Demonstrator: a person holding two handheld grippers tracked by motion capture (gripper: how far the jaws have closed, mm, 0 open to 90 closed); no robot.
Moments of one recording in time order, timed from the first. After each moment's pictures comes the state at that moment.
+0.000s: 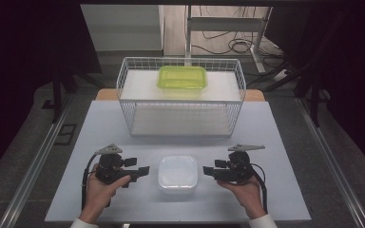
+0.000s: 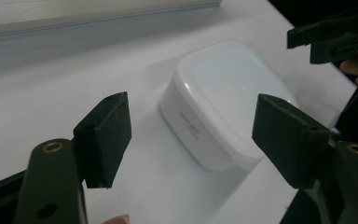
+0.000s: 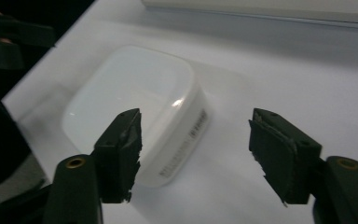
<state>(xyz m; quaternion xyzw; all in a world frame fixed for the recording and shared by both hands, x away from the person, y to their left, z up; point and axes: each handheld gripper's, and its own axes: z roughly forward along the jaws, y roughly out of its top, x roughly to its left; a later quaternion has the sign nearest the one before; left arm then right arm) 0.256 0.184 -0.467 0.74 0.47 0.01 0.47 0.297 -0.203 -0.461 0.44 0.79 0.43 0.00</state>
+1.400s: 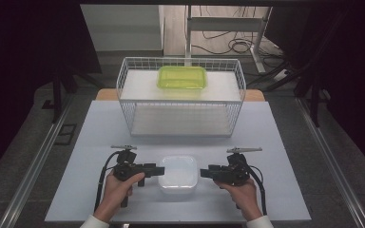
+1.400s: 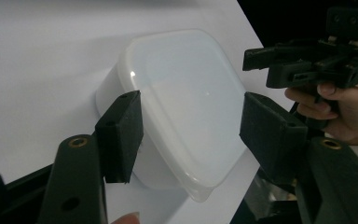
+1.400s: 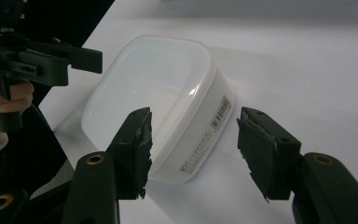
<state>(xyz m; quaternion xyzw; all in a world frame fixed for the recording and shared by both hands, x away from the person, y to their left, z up) 0.279 0.153 -0.492 0.70 0.51 -0.13 0.48 0.300 -0.202 -0.479 0.46 0.77 0.45 -0.07</state>
